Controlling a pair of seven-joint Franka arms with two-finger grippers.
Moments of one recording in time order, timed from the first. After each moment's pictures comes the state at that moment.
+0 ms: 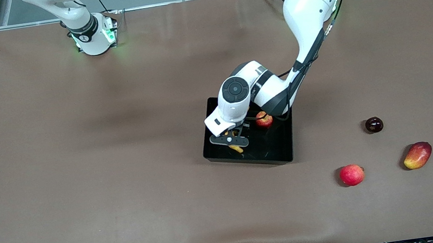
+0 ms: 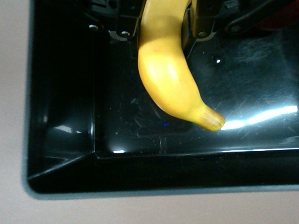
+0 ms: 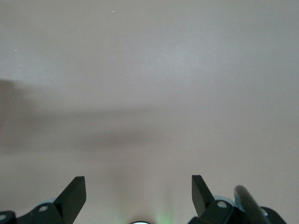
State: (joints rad) left arm -0.43 0.83 -0.37 -1.42 0.29 2.25 -0.63; right arm -0.07 0.02 -0.07 -1.43 0.01 1.40 -0.09
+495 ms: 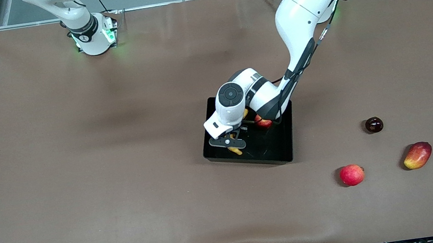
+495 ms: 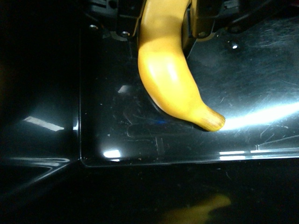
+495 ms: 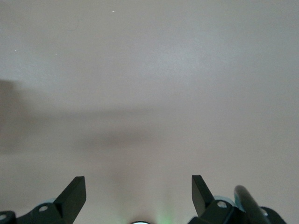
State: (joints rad) left arm -0.48 0.88 -0.32 -1.42 0.30 2.31 -0.65; right arm -0.07 0.02 -0.07 -1.43 0.01 1.40 -0.09
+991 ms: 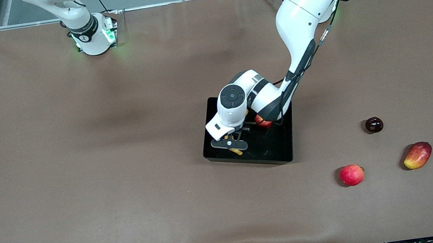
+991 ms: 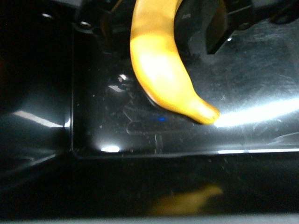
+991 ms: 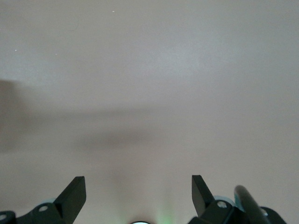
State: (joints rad) left arm -0.48 0.88 -0.31 -1.40 0.30 2.32 -0.65; right arm -0.07 0.02 -0.07 -1.43 0.01 1.40 -0.09
